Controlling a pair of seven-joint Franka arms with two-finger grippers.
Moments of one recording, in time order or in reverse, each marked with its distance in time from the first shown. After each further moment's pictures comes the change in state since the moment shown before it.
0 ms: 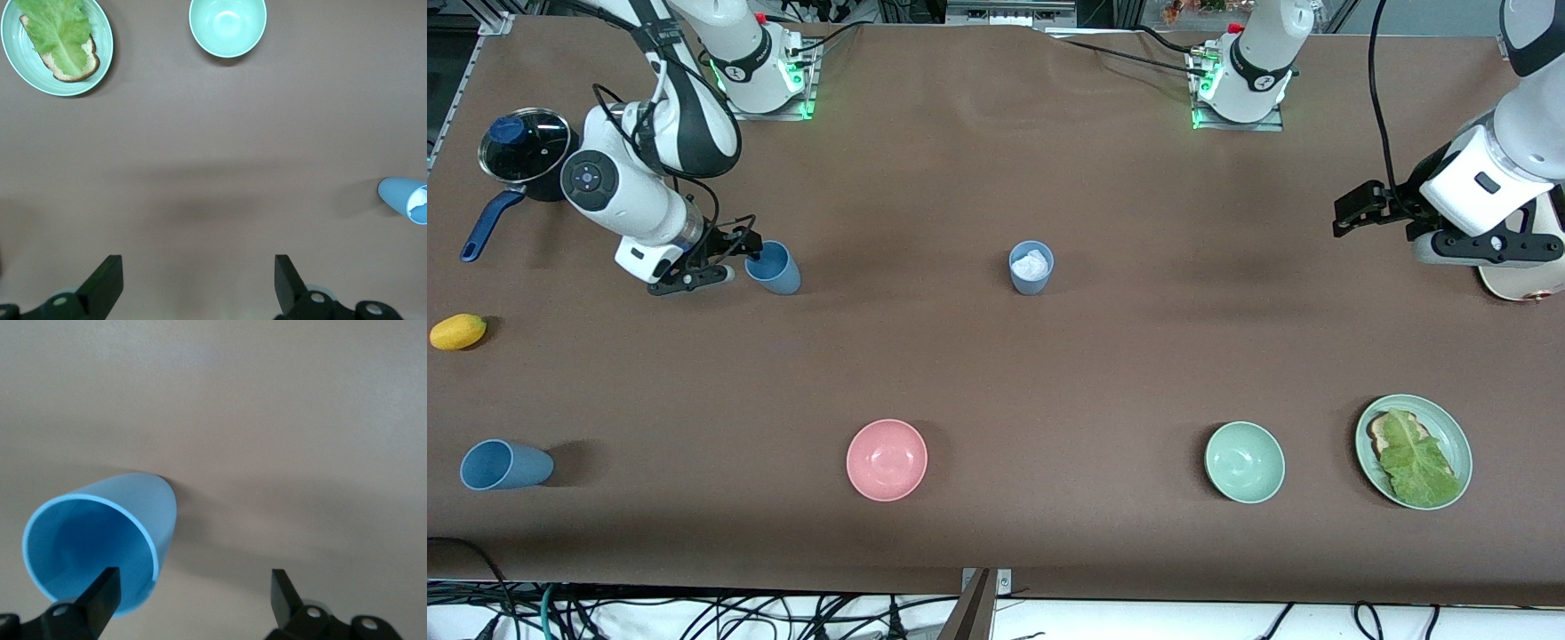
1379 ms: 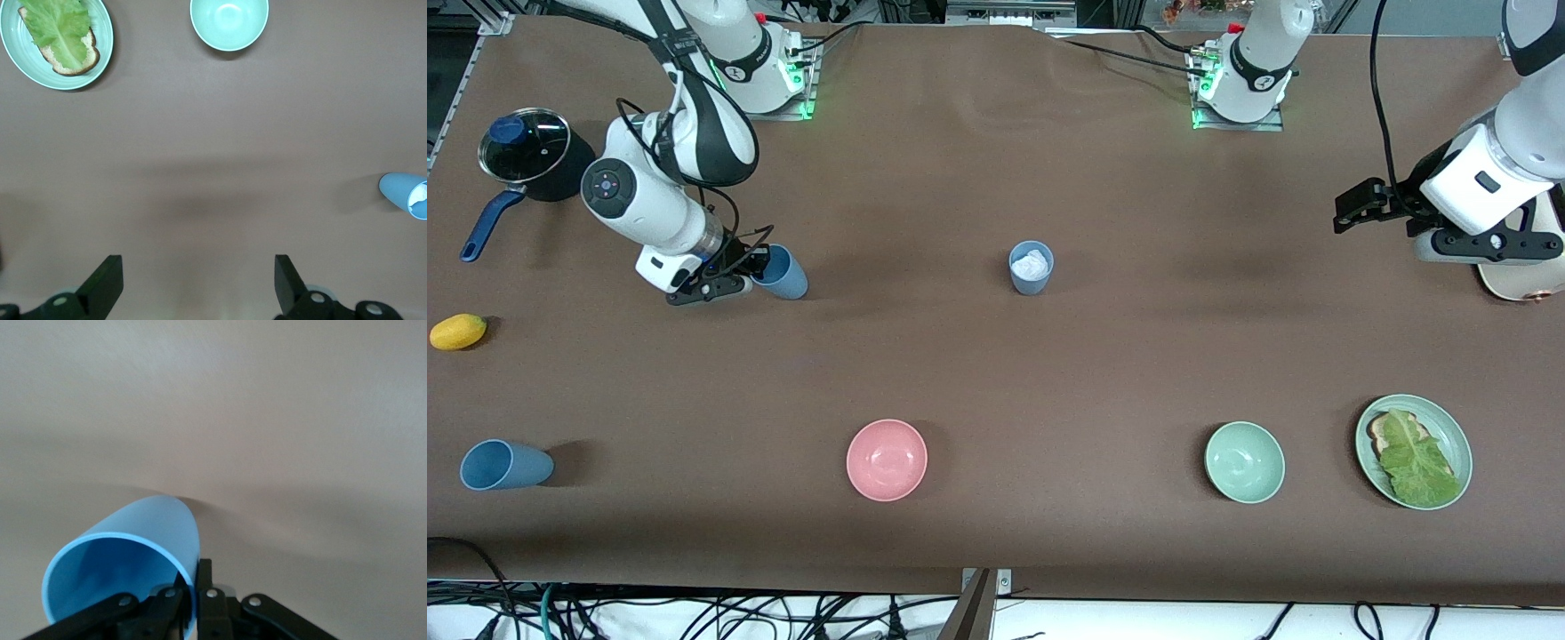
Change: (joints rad) left arm 0.004 -0.002 -0.002 0.000 0.000 -0.014 0.000; right arm 0.000 0.042 0.057 0.098 0.083 -0.027 0.031
